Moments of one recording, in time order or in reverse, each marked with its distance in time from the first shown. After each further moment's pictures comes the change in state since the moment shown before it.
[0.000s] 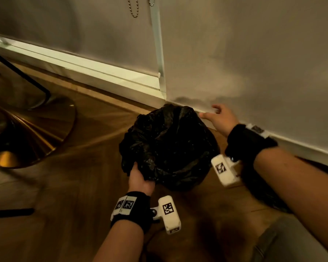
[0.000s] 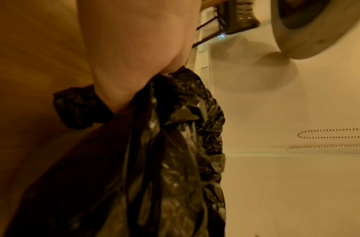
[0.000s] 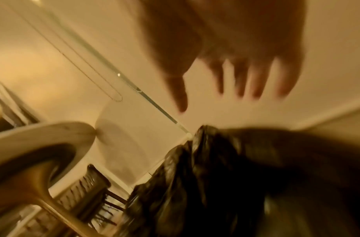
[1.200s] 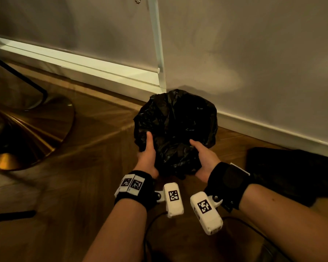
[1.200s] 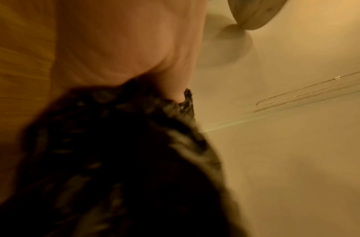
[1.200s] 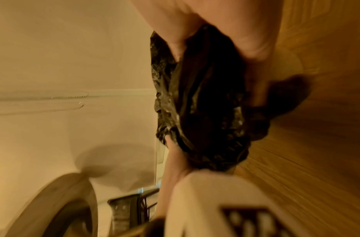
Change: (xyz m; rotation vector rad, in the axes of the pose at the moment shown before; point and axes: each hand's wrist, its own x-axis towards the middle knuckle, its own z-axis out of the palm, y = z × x) left_hand 0.011 0.016 0.048 0.584 0.119 0.025; right_hand -0.067 0.061 0.088 0.862 -0.273 0.693
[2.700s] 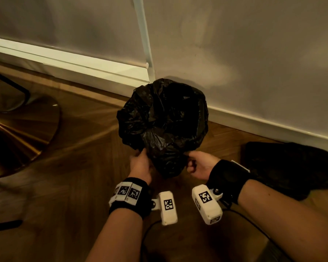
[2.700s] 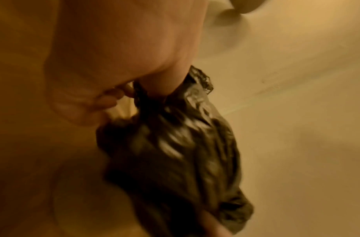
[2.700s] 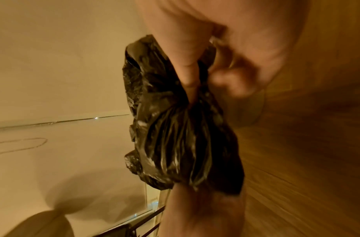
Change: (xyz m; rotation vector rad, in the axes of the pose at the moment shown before) left_hand 0.018 -0.024 -0.005 0.019 0.168 0.050; right_hand 0.021 -0.007 -0.020 -0.111 0.047 0.052
